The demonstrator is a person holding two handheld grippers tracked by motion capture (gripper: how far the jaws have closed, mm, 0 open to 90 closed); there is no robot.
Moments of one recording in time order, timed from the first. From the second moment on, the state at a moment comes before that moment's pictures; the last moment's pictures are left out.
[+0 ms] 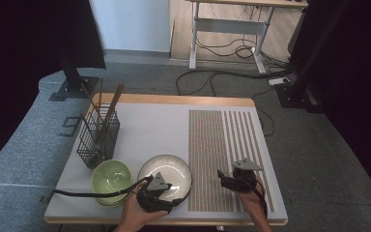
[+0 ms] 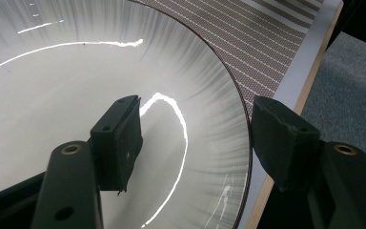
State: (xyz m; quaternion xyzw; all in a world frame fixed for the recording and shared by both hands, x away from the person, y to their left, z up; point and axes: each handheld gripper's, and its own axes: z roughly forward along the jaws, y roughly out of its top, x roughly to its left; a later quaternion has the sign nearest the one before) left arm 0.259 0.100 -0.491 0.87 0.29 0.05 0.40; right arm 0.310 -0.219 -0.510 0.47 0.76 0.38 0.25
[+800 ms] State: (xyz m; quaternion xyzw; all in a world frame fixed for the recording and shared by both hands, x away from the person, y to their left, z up) left arm 0.263 0.099 -0.496 0.87 0.30 0.06 0.39; right arm 0.310 -0.217 -0.512 0.46 0.77 0.37 0.25
